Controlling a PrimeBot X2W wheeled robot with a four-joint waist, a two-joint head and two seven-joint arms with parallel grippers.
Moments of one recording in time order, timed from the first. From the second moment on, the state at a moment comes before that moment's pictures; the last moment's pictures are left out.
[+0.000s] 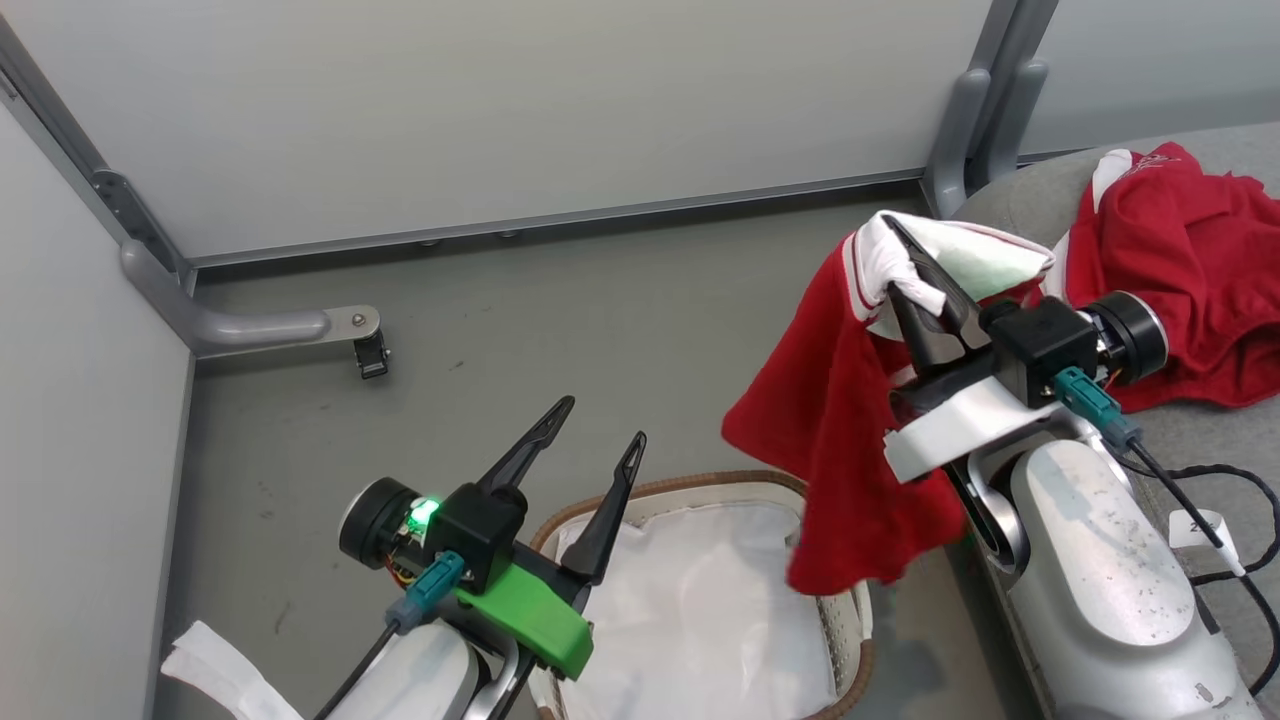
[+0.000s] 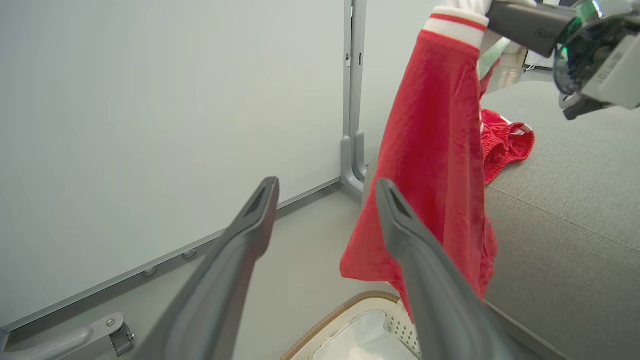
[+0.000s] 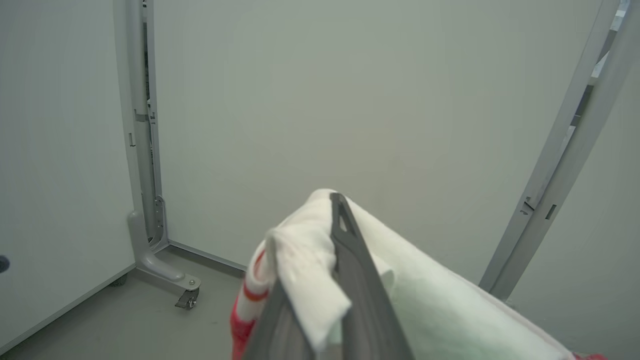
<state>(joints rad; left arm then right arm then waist) -0.32 0.22 -0.67 0.26 -0.37 -0.07 -0.26 -0.47 -0.09 0.19 0.26 0.04 0.13 -0.26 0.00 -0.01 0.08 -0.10</state>
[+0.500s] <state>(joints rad) -0.27 0.15 -0.60 0.27 -0.29 -0.12 -0.26 -0.48 -0.10 0.09 0.18 0.03 0.13 -0.26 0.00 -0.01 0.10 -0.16</state>
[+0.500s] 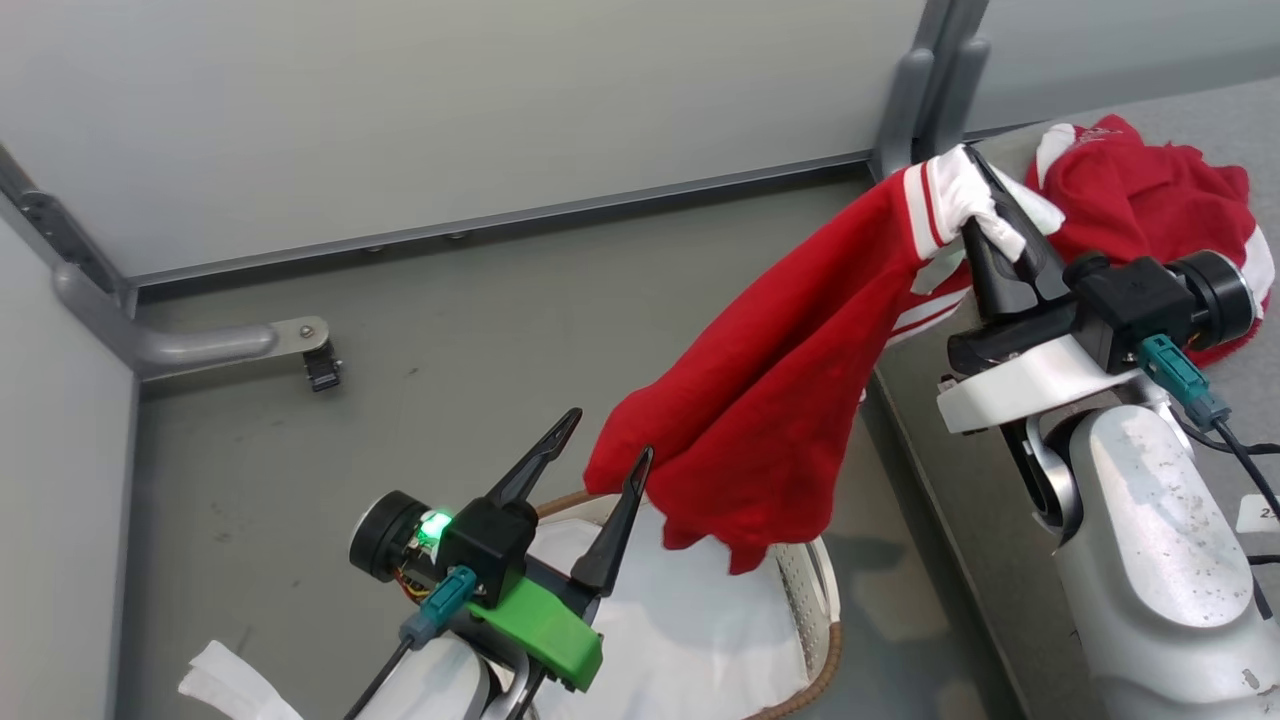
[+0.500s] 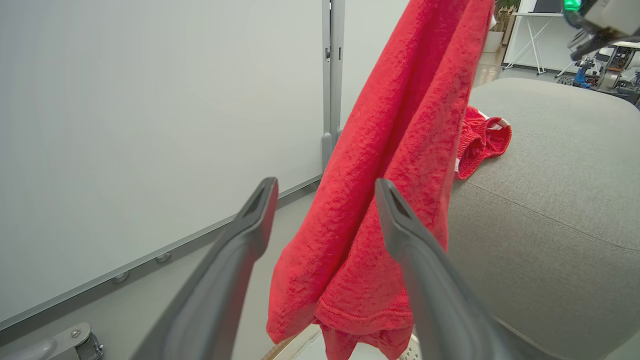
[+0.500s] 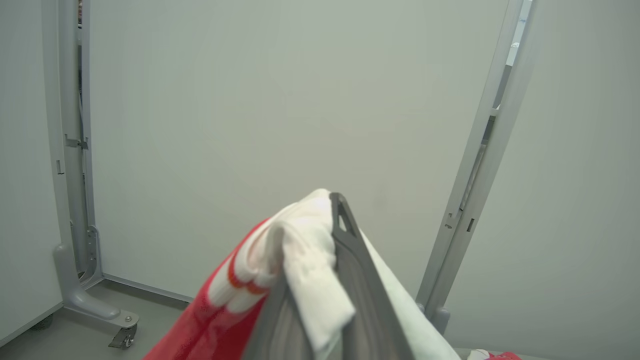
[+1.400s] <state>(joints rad) -0.34 0.20 -0.65 0.29 -0.24 -0.13 -0.26 -0.46 -0.07 0.01 0.19 0.05 0.13 -0.26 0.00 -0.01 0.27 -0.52</state>
